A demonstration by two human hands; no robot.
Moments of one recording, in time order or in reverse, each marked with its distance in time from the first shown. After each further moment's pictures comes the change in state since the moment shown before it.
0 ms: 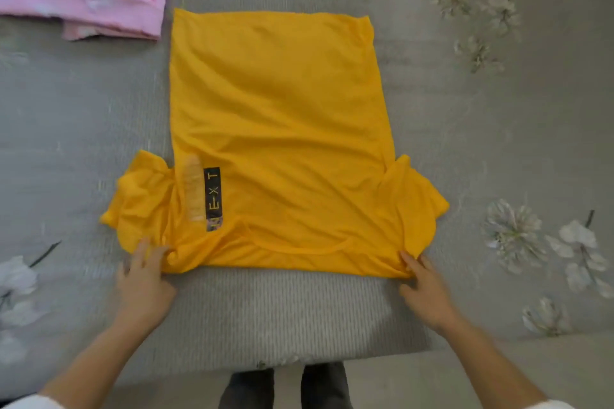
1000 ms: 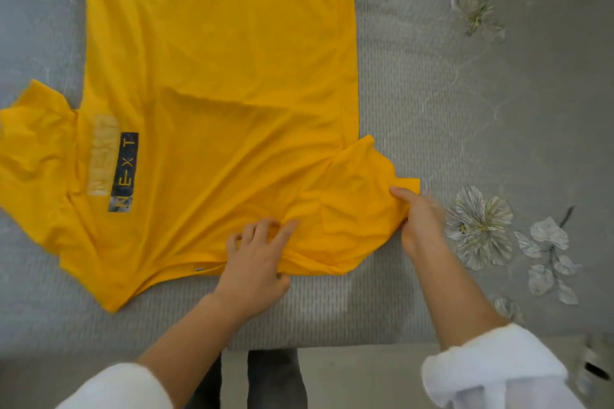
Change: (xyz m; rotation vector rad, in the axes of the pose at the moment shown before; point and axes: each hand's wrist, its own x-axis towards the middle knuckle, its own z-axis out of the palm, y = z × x) left_hand -0.065 0.212 0.120 0.079 -0.126 0.571; right_hand 0.097 0.013 -0.065 1.160 0.311 0.405
